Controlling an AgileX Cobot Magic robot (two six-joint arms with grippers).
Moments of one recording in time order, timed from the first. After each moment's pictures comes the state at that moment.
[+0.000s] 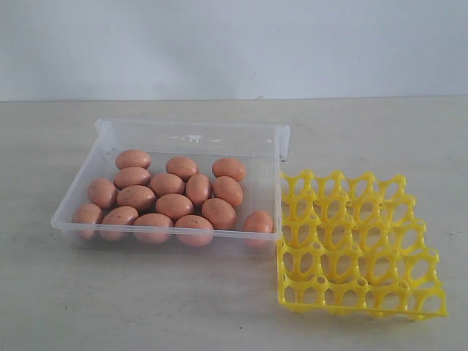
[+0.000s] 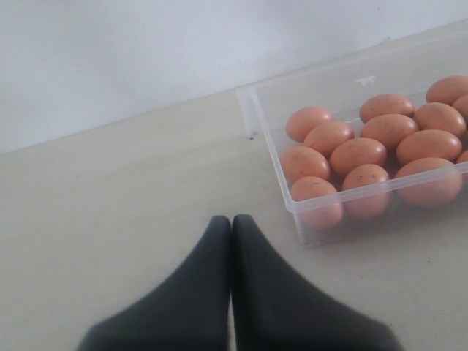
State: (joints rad) left arm -0.10 0.00 0.00 0.10 0.32 0.13; right arm -0.06 0.95 -1.16 -1.57 -0.29 1.64
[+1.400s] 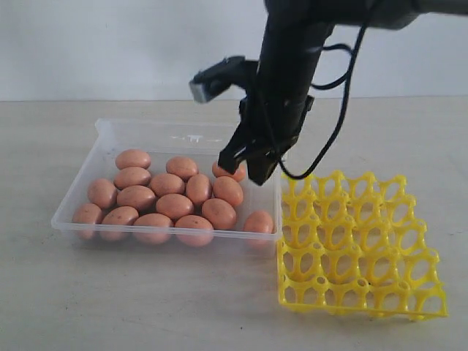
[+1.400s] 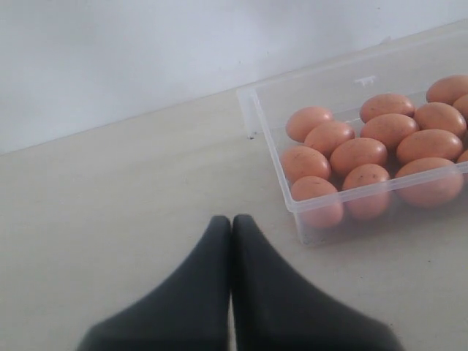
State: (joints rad) left arm -0.10 0.00 0.00 0.10 0.32 0.13; right arm 0.58 1.99 -1.70 0.13 1.21 -0.38
